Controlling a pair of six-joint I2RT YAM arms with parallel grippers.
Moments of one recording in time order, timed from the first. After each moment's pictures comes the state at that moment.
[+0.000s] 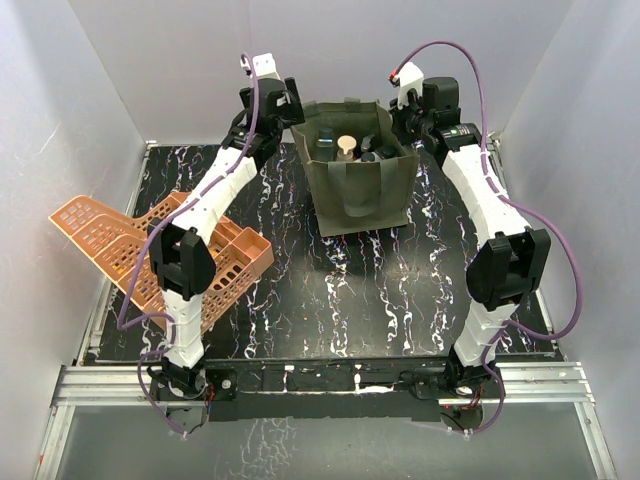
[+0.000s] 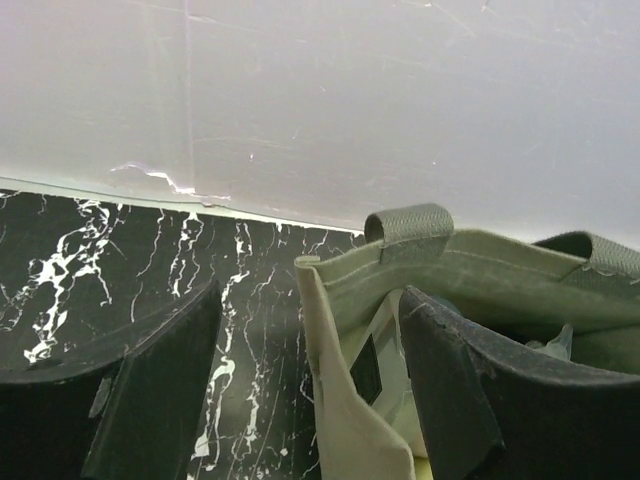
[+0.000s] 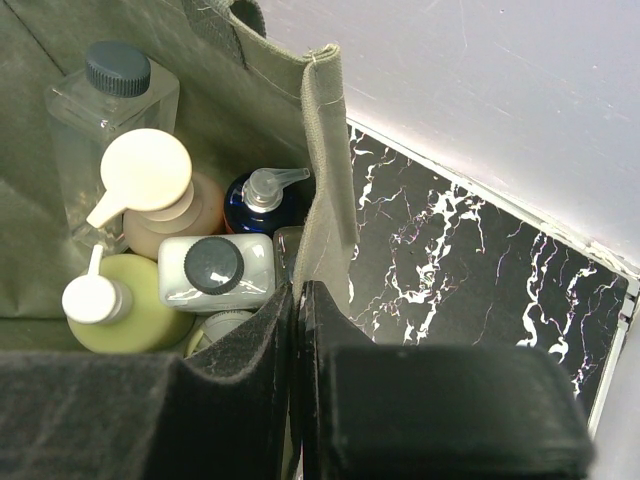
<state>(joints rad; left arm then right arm) -0.46 2.03 2.06 -0.30 -0.44 -0.32 0.20 1.83 1.88 -0.48 -0.19 -0.26</state>
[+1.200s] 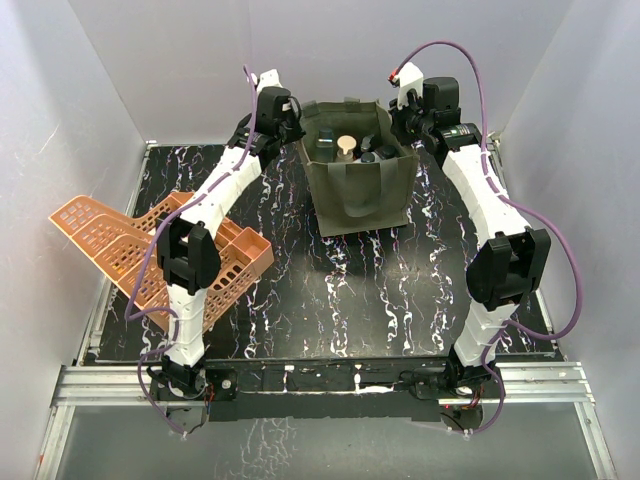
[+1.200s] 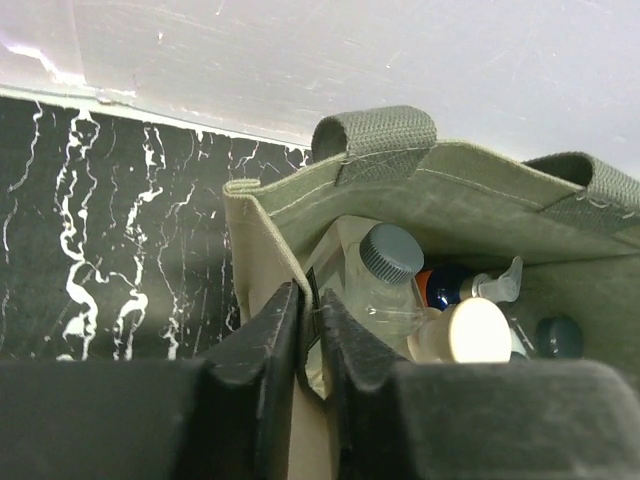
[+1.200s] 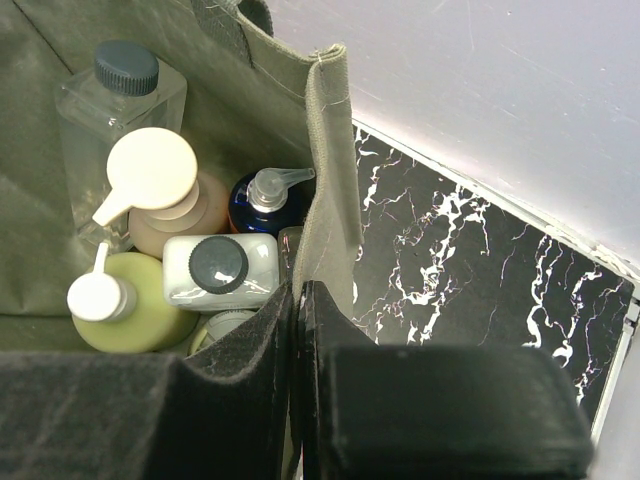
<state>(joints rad) -0.44 2.11 2.10 -0.41 -0.24 -0.54 0.20 1.83 1.88 -0.49 -0.21 -0.26</state>
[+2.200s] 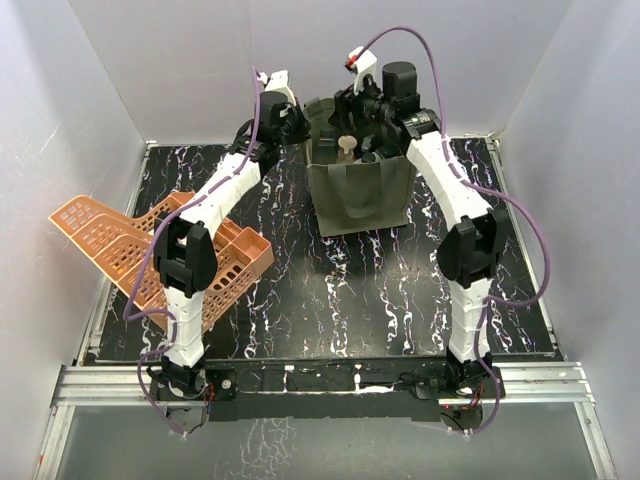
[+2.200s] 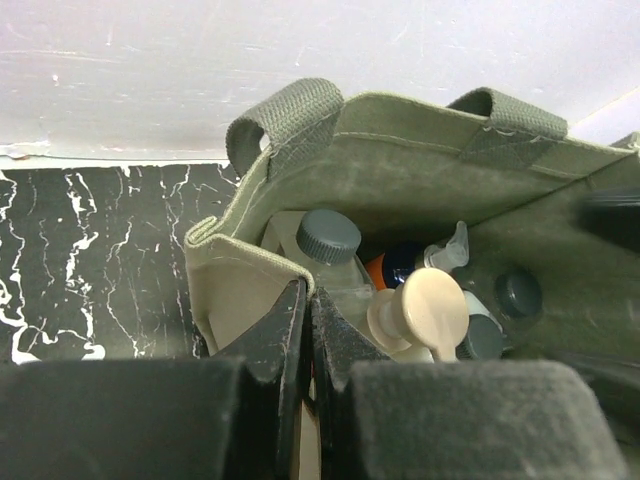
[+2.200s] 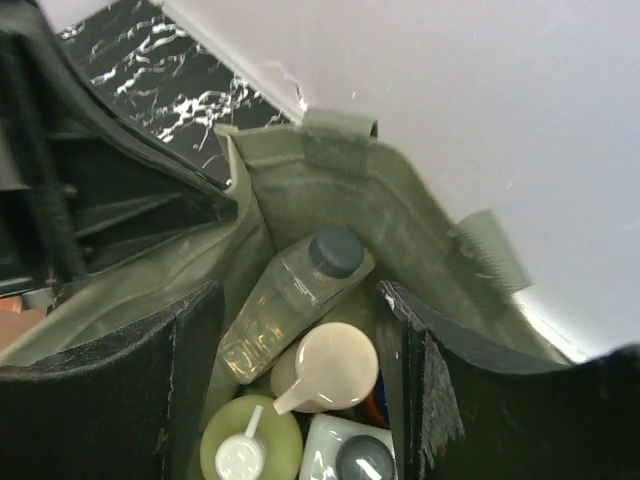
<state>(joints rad) -0.44 2.07 1.97 -0.20 -0.06 -0.43 0.32 2.07 2.23 -0.42 -0.43 -0.20</state>
